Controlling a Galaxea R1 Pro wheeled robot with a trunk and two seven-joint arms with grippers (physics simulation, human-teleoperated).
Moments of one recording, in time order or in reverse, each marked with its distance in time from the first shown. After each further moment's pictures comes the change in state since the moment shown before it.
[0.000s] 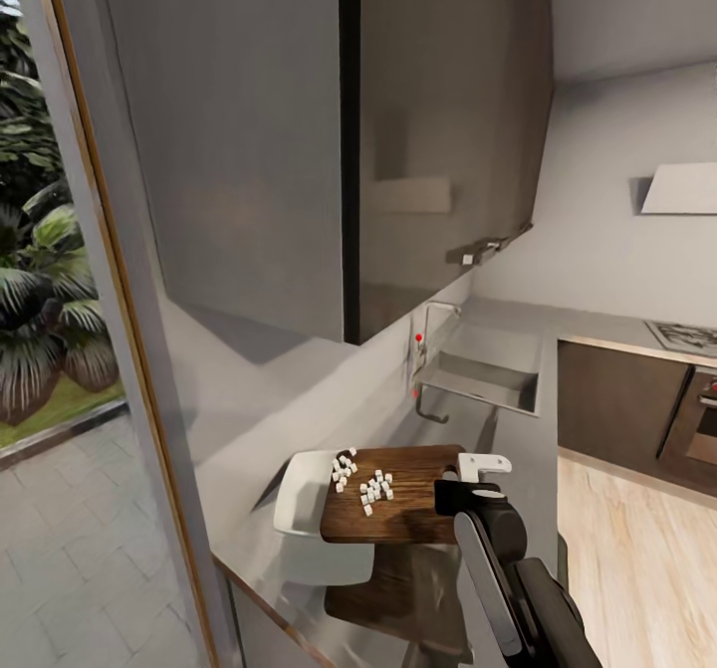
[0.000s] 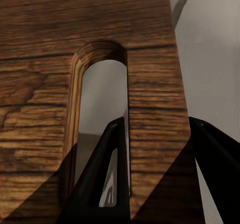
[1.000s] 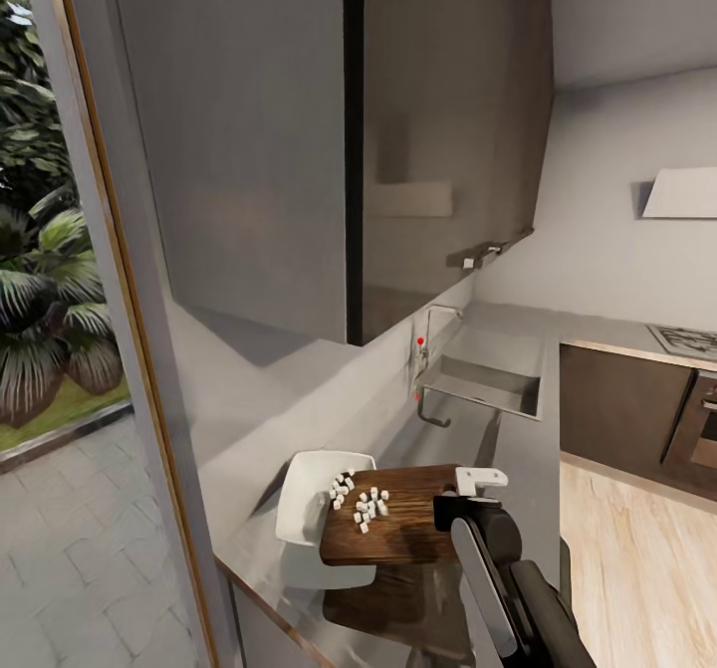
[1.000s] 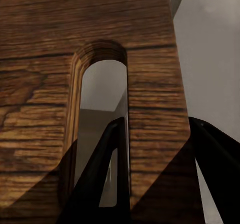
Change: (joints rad) left arm 0.000 -0.001 -0.003 0.019 -0.002 0.000 0.000; right arm 0.000 -0.001 -0.005 0.075 -0.024 0.029 -0.009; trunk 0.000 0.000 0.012
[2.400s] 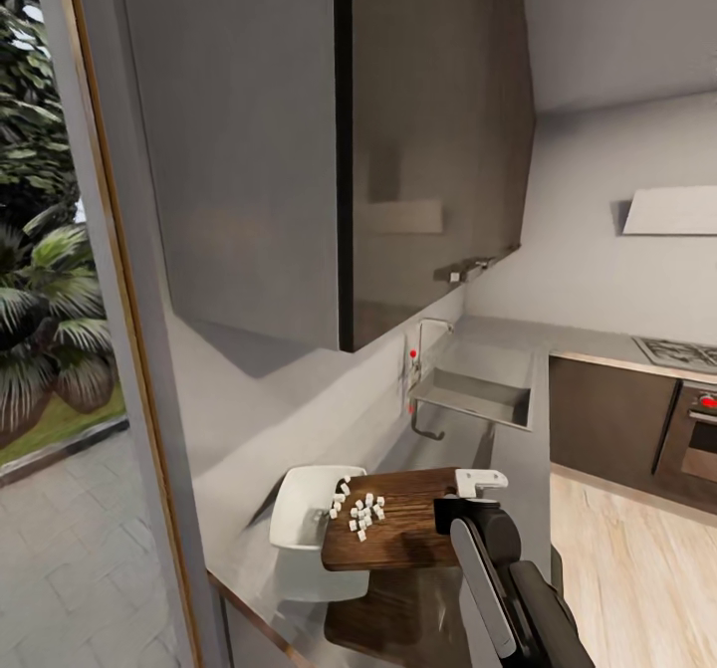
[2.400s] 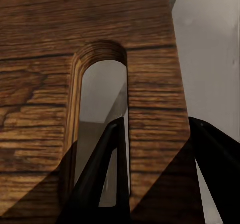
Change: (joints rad) left arm 0.000 0.001 -0.083 -0.002 0.000 0.002 0.002; right arm 0.001 0.002 0.000 0.005 0.016 0.017 -0.001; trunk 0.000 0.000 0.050
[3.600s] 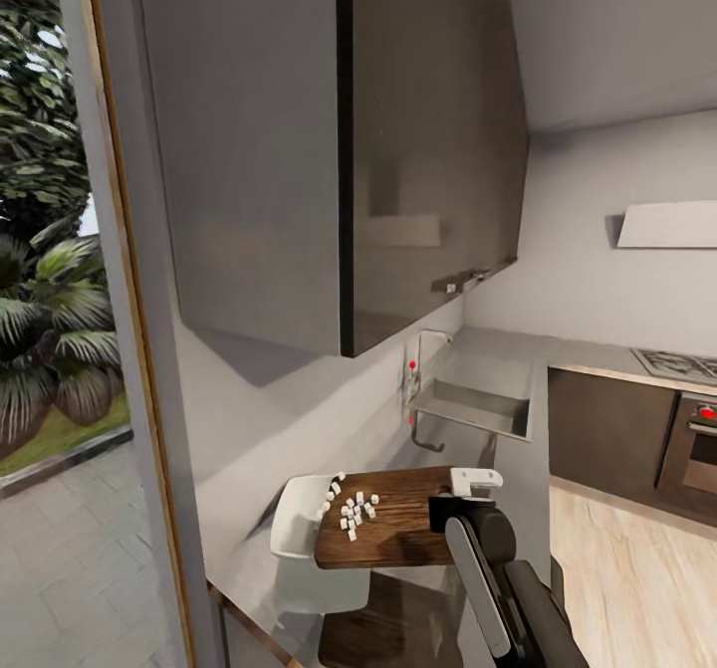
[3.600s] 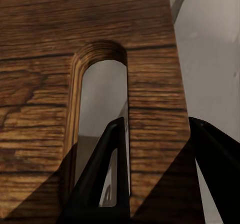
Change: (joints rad) left arm 0.000 0.000 0.000 0.002 0.001 0.002 0.003; right arm 0.000 0.021 0.000 -0.006 0.002 0.001 0.000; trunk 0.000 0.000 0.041
